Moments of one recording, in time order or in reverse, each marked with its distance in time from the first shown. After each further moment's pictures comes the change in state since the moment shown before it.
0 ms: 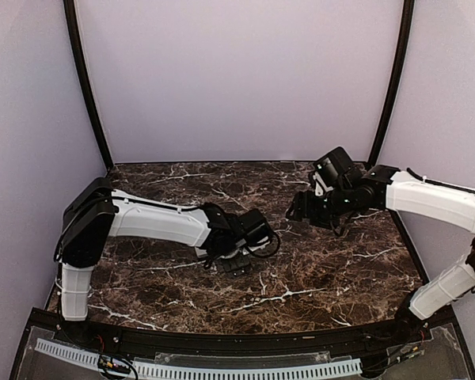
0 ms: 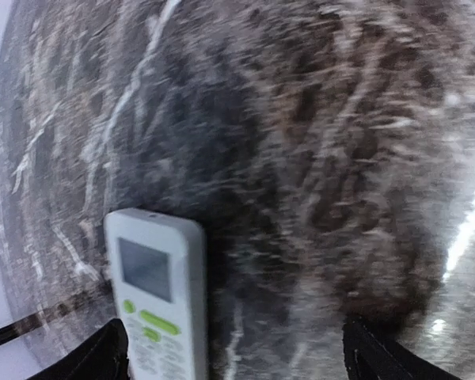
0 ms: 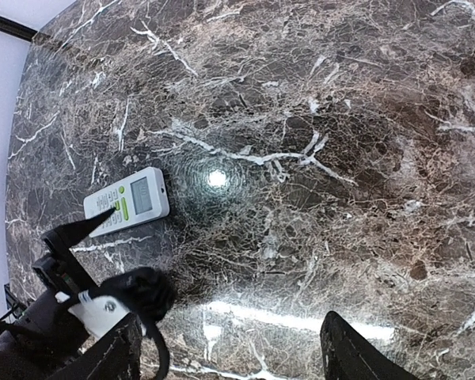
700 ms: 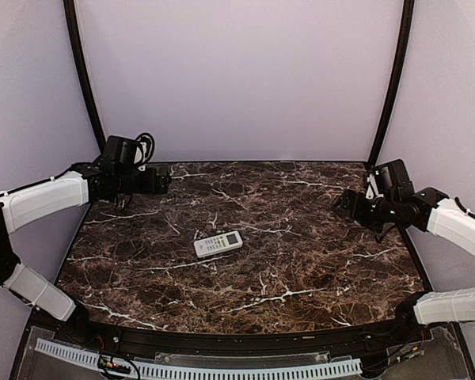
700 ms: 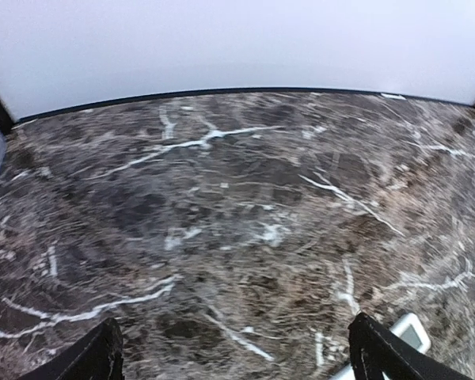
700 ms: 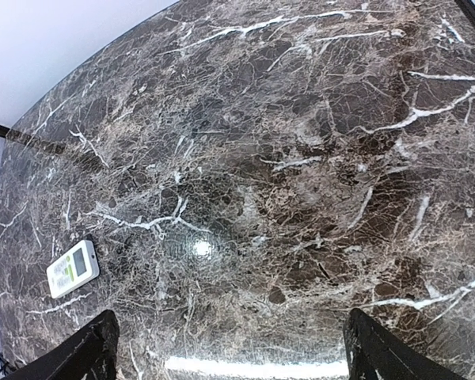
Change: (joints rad) left arm 0.656 -0.669 -0.420 0.358 0.388 -0.460; right arm -0.311 -0.345 -0.288 0.063 0.010 -0.109
